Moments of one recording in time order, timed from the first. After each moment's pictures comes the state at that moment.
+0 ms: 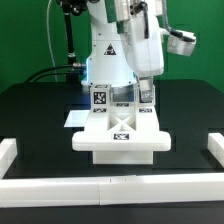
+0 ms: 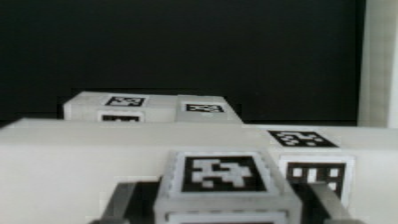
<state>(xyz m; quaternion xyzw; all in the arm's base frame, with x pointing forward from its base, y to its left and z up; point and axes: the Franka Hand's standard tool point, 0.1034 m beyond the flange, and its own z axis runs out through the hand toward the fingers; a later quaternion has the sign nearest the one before) 0.552 0.018 0.107 -0.67 0.74 0.01 0.08</state>
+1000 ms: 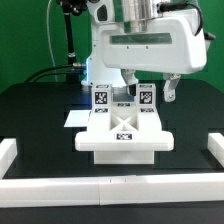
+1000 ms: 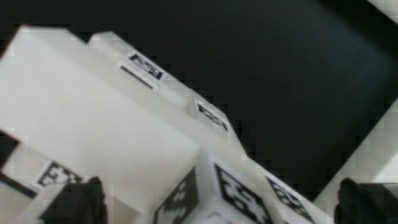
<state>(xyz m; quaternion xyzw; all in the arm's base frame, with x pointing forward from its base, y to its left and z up) 0.551 0.023 0.107 -0.89 0.46 0.00 0.05</state>
